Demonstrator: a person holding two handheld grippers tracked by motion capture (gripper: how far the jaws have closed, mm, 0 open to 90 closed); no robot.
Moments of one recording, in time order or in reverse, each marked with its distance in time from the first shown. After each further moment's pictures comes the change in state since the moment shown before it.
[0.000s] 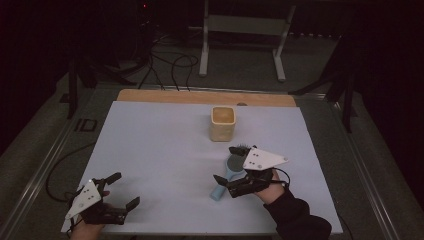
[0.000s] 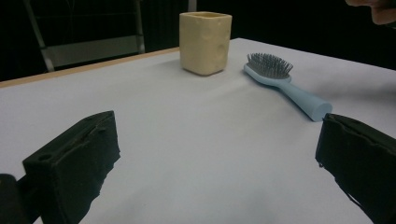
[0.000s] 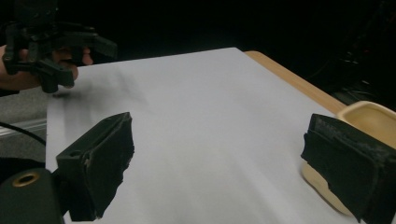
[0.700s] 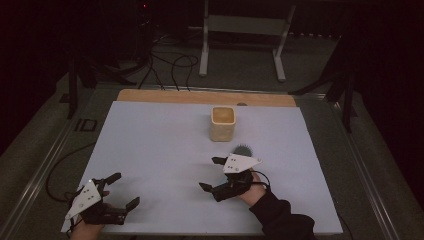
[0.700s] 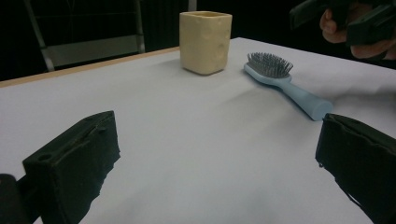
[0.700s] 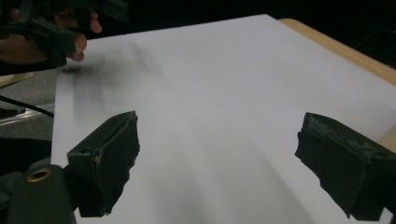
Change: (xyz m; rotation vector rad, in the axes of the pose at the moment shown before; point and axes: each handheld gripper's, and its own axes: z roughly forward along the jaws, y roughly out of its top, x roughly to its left) left arm 0.000 0.000 0.000 0.003 0.000 0.005; right arm 0.010 -0.028 0.050 0.087 0.095 0.036
